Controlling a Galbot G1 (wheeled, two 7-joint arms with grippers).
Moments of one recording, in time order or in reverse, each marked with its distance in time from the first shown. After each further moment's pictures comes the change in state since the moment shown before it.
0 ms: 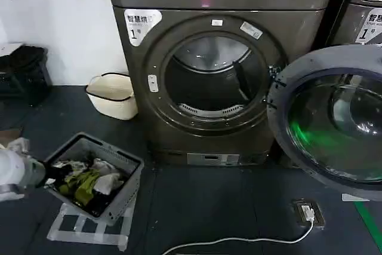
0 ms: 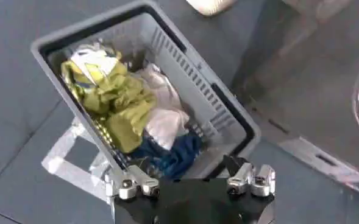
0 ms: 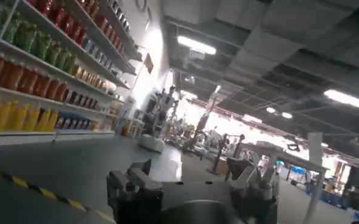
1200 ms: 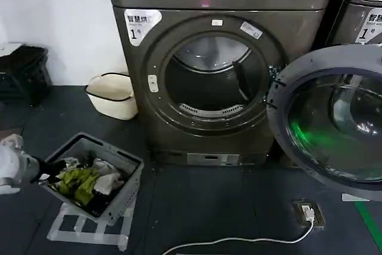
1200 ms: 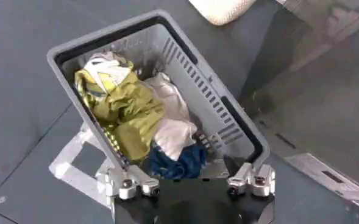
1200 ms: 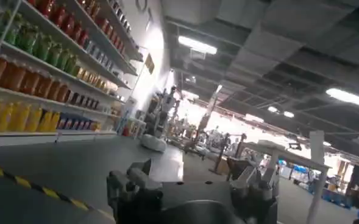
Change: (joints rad) left arm -0.024 0.008 0.002 0.049 -0.001 0.000 0.005; right arm -0.001 0.014 0.008 -0.005 0.007 0.016 -0.018
